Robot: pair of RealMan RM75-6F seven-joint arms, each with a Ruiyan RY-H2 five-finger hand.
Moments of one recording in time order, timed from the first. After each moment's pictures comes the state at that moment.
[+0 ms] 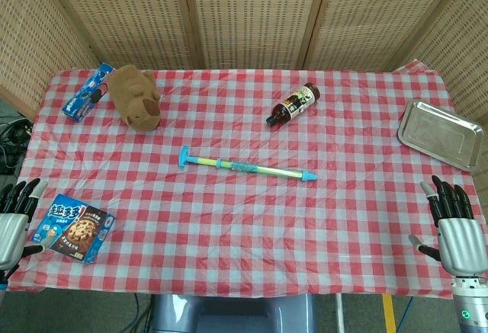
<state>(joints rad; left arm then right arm) -0.09 -1.10 -0.02 -1.66 1.49 1.46 0.18 0.06 -1.17 0.08 -1.57 -1.56 1.58 -0.05</state>
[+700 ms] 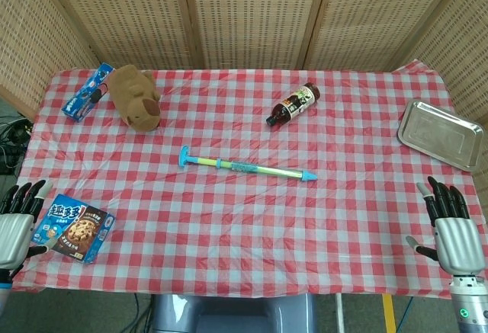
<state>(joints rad) -0.10 -1.11 -0.01 -1.68 1.48 1.44 0.21 0.07 -1.16 0.08 -1.58 -1.55 1.55 -0.04</state>
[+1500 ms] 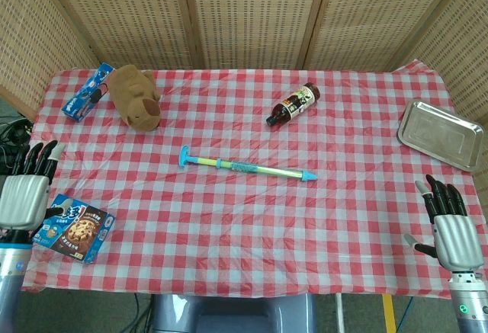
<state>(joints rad) -0.26 -1.14 -0.20 -1.77 1.33 1.36 0.39 0.09 -1.17 0.09 -1.56 -1.53 1.52 0.01</state>
